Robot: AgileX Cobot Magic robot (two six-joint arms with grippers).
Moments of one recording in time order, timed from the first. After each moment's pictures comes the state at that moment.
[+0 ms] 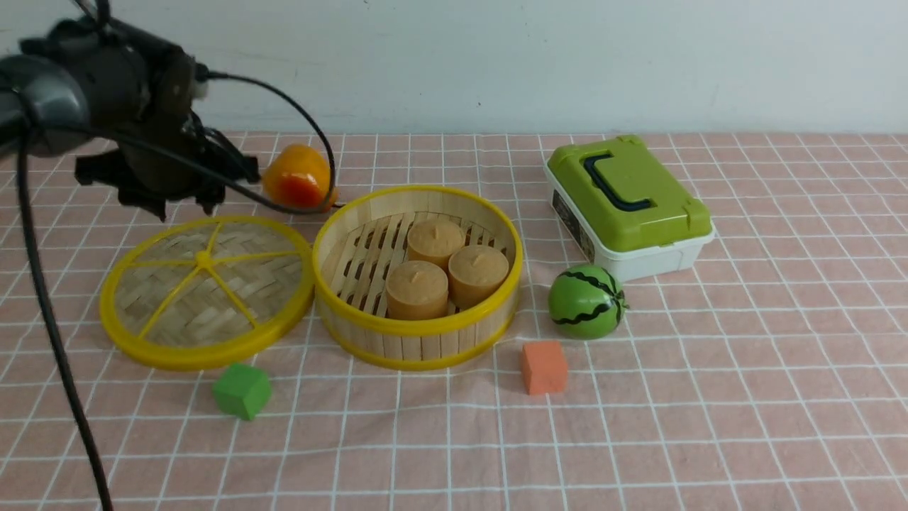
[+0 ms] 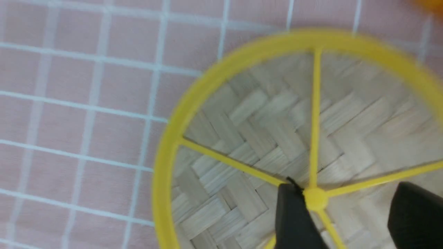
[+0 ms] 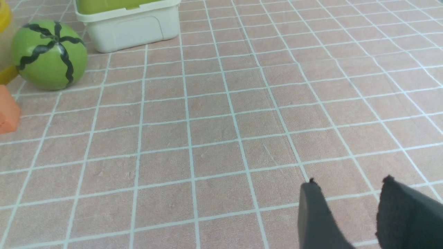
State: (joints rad) right arm -0.11 -0.01 0.02 0.02 0.39 0.10; left arm -0.13 1.94 -1.74 0.36 0.83 -0.51
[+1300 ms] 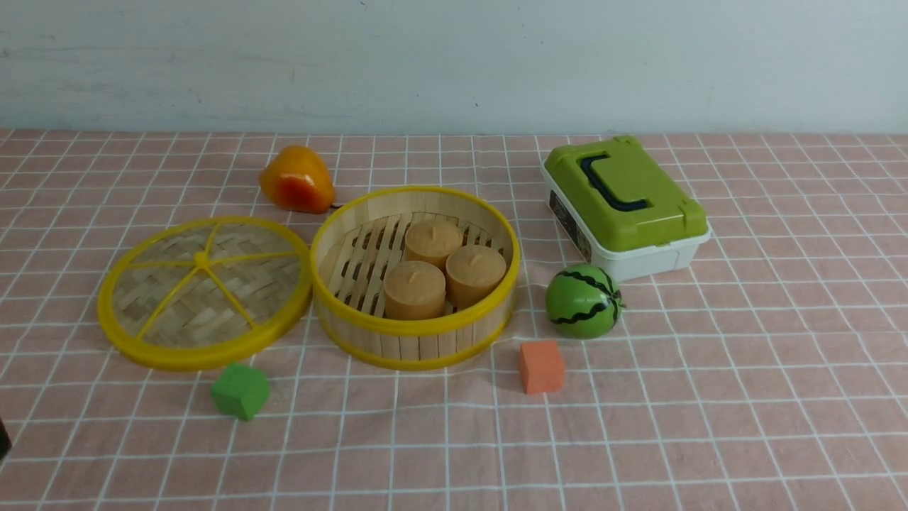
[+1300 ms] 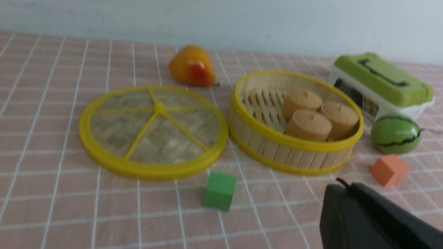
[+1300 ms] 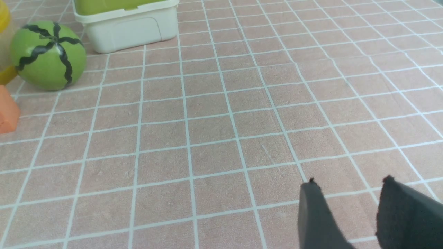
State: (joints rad) right arm -0.11 -0.01 0.02 0.02 0.39 0.10; left arm -0.13 0.22 -0.37 -0.21 0.49 0.00
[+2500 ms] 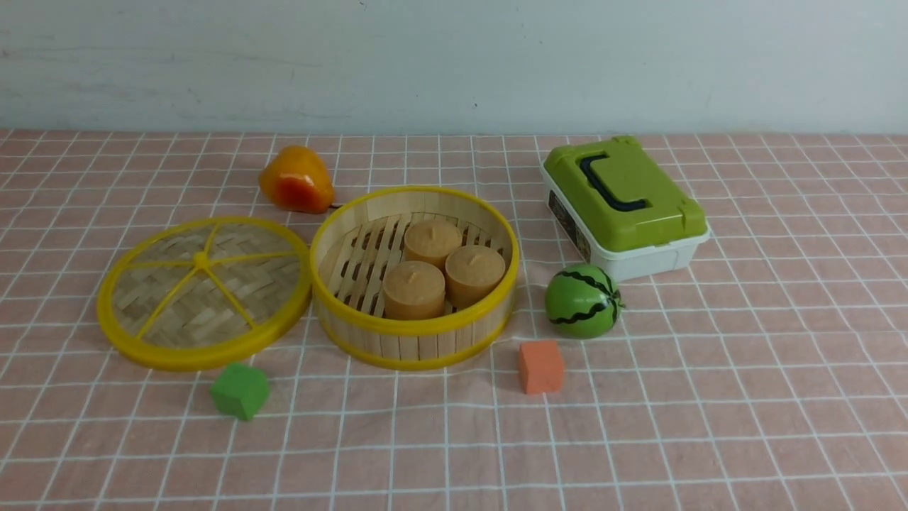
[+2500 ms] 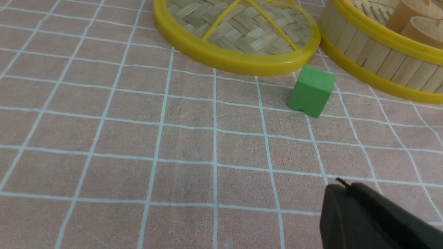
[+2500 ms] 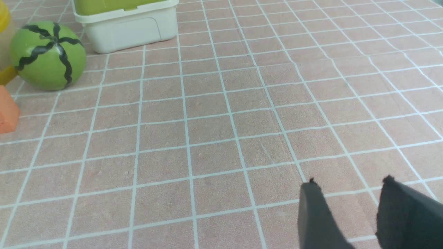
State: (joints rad) right arm -0.11 -0.01 0.02 0.02 0.39 0.10; left arm -0.02 -0.01 0.03 -0.10 0.38 -0.14
